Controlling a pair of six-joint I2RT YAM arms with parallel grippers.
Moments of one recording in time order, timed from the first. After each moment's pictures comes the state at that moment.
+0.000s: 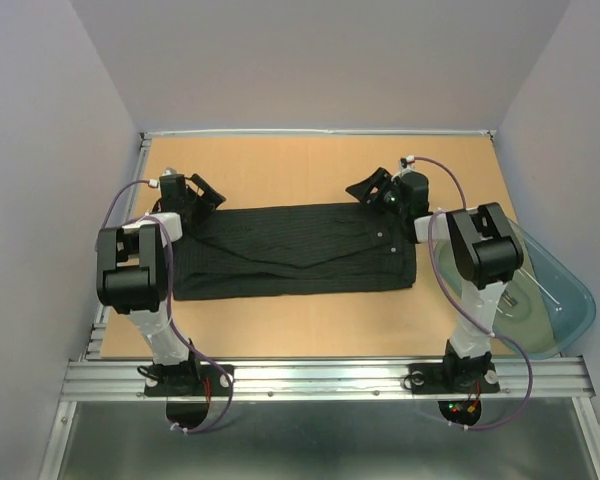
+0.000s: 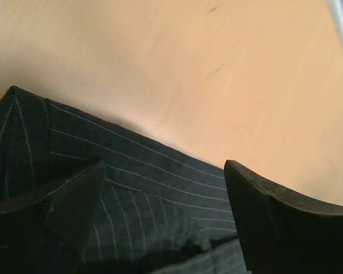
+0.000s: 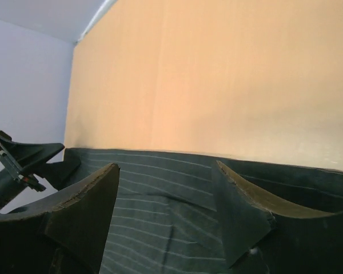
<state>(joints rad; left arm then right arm) 0.06 1.74 0.95 0.12 0.14 -0.77 0.21 1.96 0.99 0.71 -0.40 0.85</state>
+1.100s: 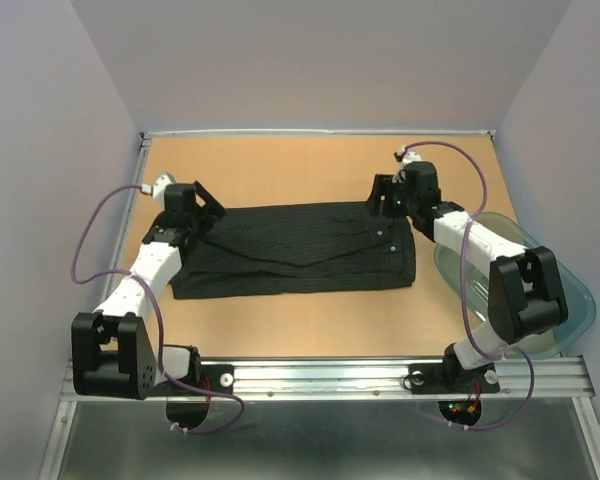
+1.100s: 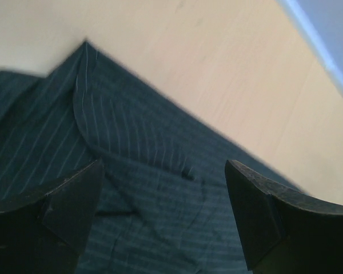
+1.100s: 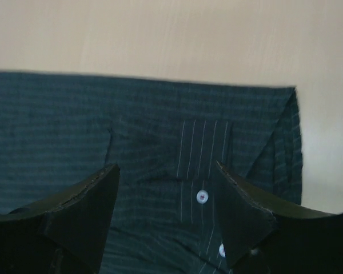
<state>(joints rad) -0.06 1.25 0.87 -0.22 -0.18 -0.76 0.23 1.57 1.02 0.03 -0.16 0.31</state>
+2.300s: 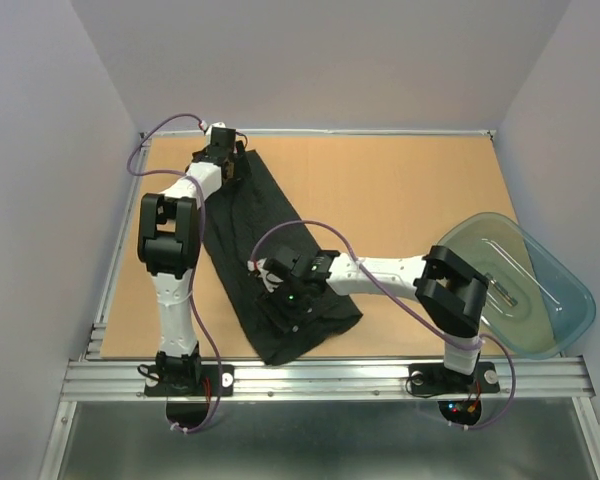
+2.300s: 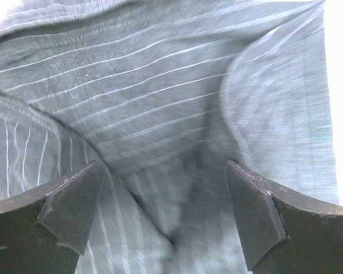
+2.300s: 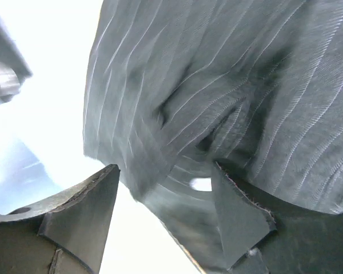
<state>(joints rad) -0.15 2.15 1.63 -0.33 -0.28 -0.39 1.08 1.86 1.25 -0.51 -0.23 0.31</state>
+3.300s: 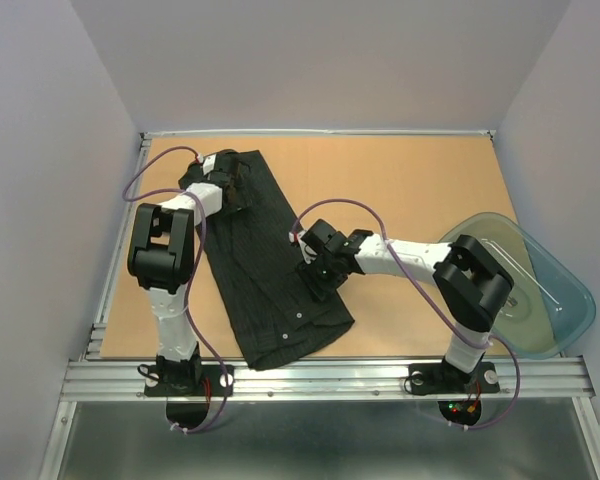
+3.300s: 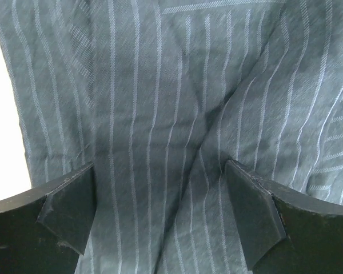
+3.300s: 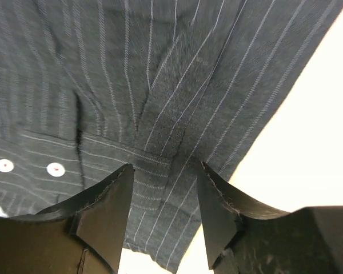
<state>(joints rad) -0.21 1.95 1.30 -0.33 -0.34 -0.53 0.88 1.78 1.17 -0.53 -0.14 0.17</state>
